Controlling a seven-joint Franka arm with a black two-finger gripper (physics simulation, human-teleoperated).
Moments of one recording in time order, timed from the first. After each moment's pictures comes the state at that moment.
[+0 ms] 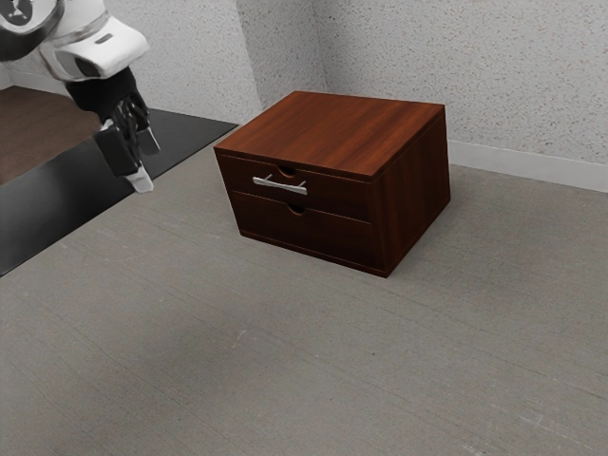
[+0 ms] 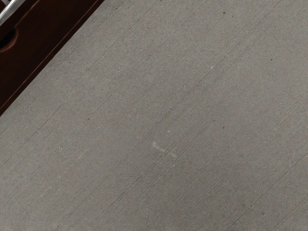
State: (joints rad) arm -0.01 0.02 0.28 -1.30 -0.04 1.43 1.05
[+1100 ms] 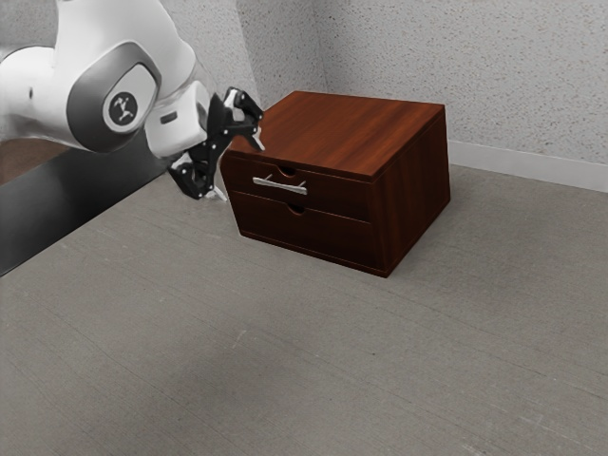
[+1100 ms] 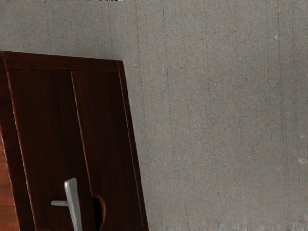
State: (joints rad) arm 0.01 -0.01 0.10 -1.59 0.04 2.04 1.78
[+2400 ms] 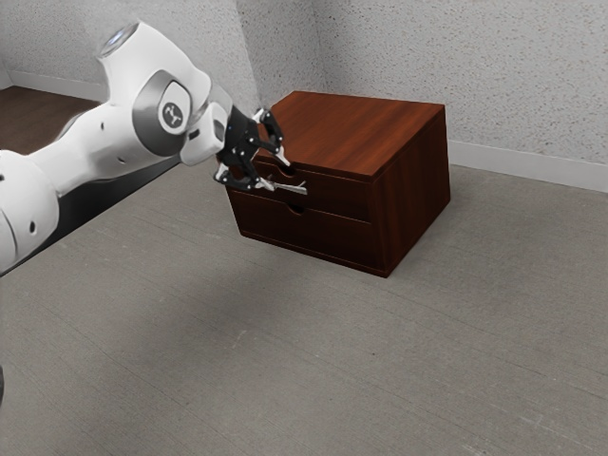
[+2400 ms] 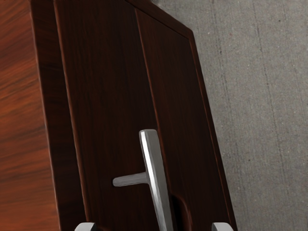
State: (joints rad) arm 0.17 0.34 0.09 -1.35 -0.34 2.15 2.13
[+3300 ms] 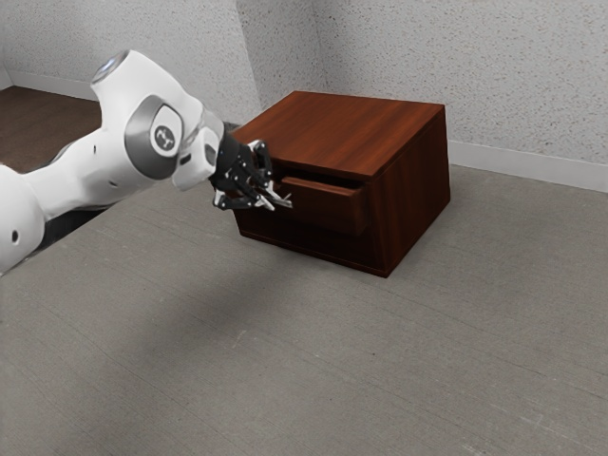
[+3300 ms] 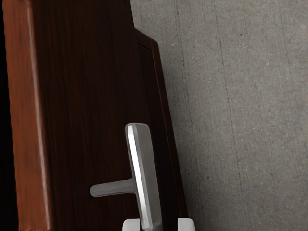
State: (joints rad) arm 0.18 0.23 0.10 -1.57 -0.39 2.21 2.17
